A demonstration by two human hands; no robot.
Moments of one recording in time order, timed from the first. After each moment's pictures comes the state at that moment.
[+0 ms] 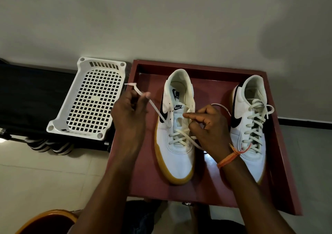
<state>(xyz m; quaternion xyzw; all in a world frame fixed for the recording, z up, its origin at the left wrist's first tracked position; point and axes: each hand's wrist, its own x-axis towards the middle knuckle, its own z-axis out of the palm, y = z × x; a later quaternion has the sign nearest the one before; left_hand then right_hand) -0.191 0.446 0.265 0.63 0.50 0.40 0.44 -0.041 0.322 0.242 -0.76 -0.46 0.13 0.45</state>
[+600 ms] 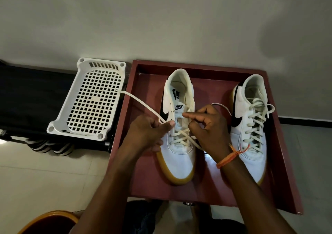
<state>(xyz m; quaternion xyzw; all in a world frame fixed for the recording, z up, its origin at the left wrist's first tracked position) -0.192 0.431 0.259 0.60 0.53 0.07 0.59 -0.046 0.325 0.243 -0.76 -0.44 0.15 0.46</state>
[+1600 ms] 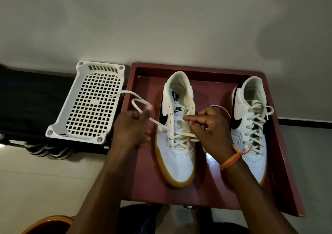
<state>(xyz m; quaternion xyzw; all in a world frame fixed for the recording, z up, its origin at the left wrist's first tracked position) -0.200 0.446 0.265 0.56 0.60 0.18 0.54 -0.041 0.321 0.247 -0.75 -0.43 0.17 0.47</state>
